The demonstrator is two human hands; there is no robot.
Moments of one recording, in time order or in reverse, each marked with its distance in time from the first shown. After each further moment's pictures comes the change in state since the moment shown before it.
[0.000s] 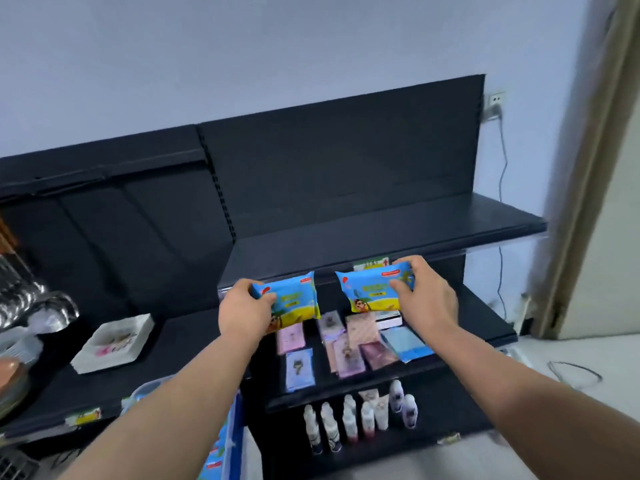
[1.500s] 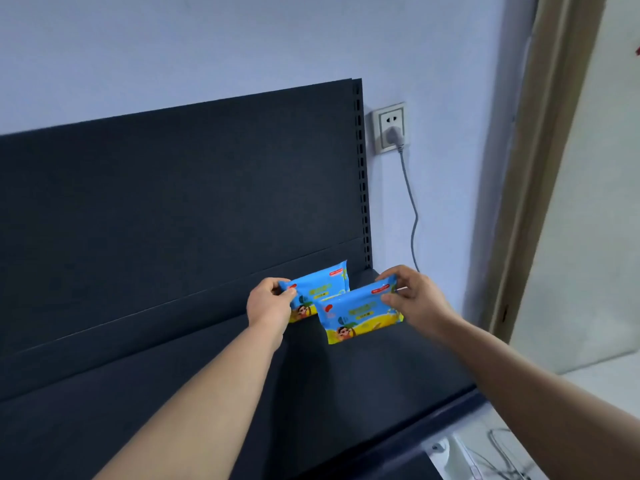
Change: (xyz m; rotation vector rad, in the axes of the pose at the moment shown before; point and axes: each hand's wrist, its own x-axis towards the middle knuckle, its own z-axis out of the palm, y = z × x) left_hand 0.238 0.322 0.547 -0.360 -0.302 -0.059; right_hand 0.518 0.301 -0.070 0.289 -0.181 0.107
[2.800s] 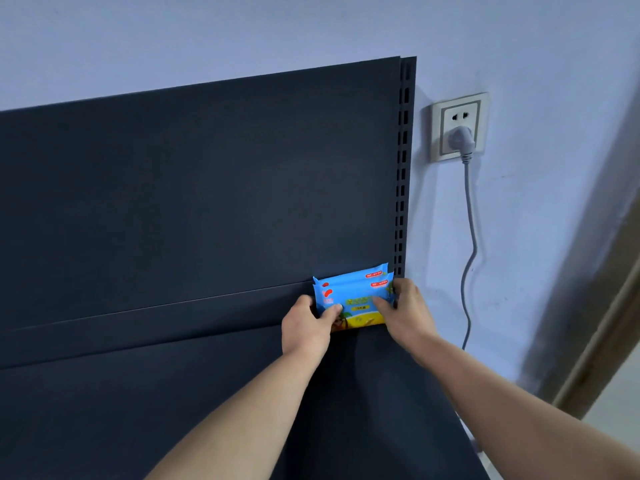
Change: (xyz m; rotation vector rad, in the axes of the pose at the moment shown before) left_hand 0.035 0.001 0.091 0.308 0.135 -0.018; right_hand 0.146 0.043 0.044 -0.114 -0.087 0.056
